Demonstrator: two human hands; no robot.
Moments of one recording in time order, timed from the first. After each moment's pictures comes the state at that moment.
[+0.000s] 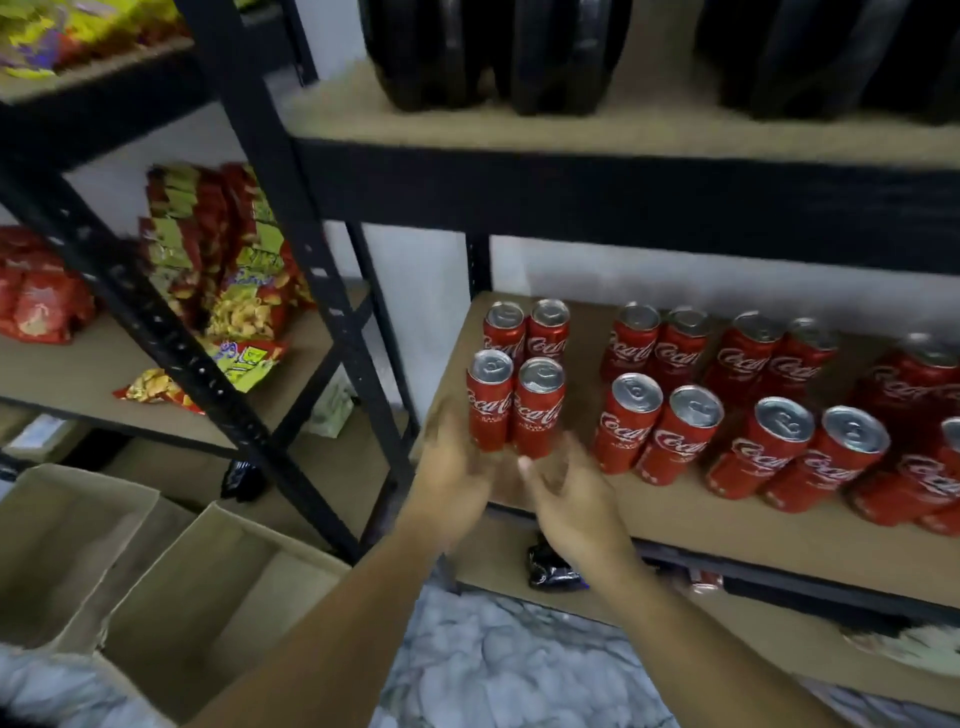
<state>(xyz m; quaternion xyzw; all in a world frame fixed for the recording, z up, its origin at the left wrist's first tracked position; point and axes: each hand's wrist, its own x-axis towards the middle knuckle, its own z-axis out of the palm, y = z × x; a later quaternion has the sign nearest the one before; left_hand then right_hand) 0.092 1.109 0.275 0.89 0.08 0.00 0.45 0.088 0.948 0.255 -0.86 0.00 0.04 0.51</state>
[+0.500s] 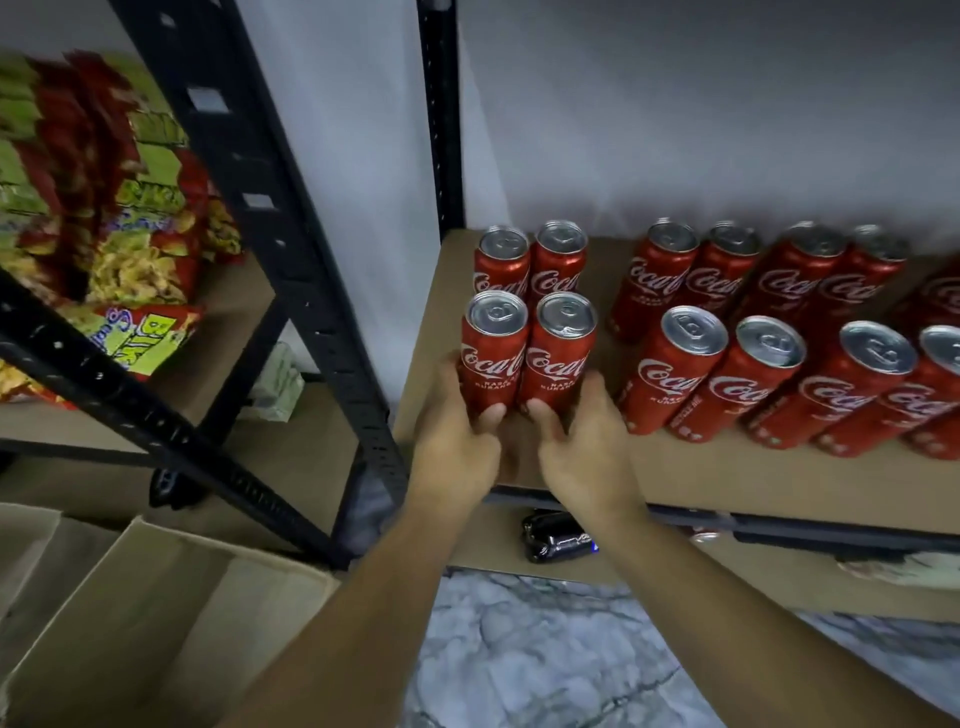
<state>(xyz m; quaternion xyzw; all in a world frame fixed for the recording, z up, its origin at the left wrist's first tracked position) 0.133 1.117 0.216 0.84 0.07 0.02 0.54 0.136 0.979 0.192 -0.88 0.08 -0.10 0.46</state>
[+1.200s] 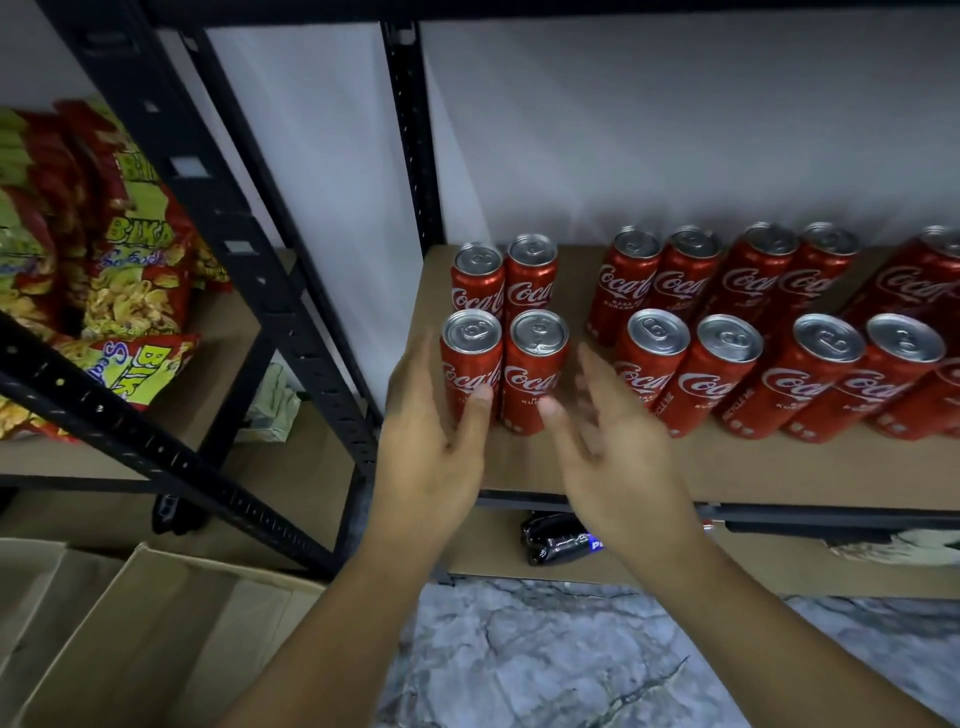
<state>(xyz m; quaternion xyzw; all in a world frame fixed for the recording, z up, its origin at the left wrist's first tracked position) 0.100 1.119 0.279 0.84 -0.03 0.14 0.53 0.087 0.957 0.272 -0.87 -0.04 -0.14 0.47</state>
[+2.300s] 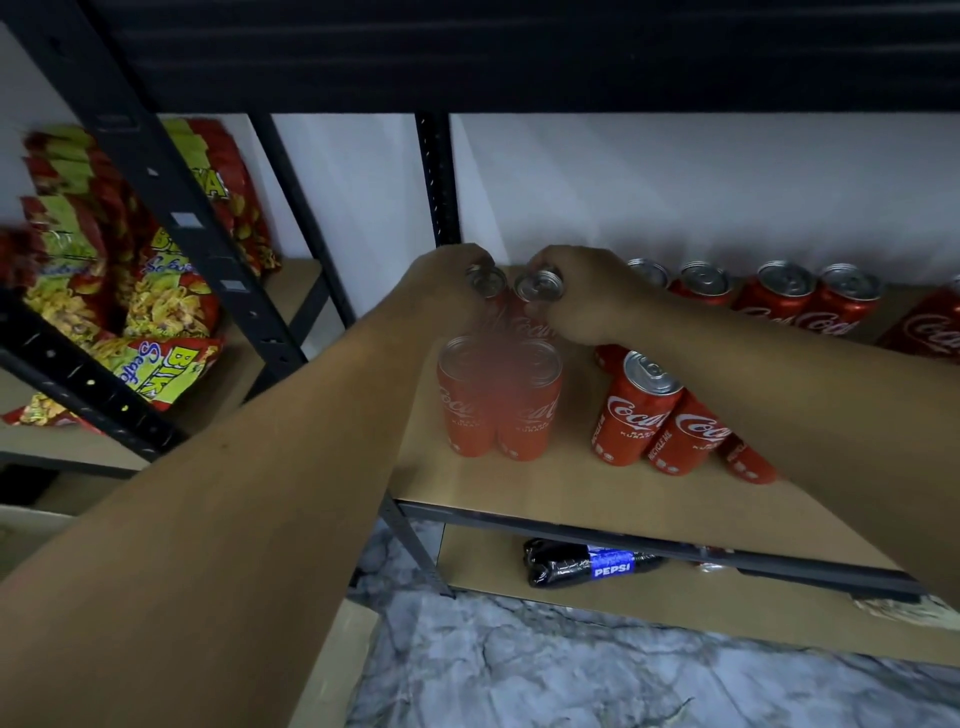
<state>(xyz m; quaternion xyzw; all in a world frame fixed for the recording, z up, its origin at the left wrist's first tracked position) 0.257 1.111 0.351 0.96 -0.03 -0.04 0.26 0.261 0.934 0.339 -0.95 -0.14 0.04 0.26</state>
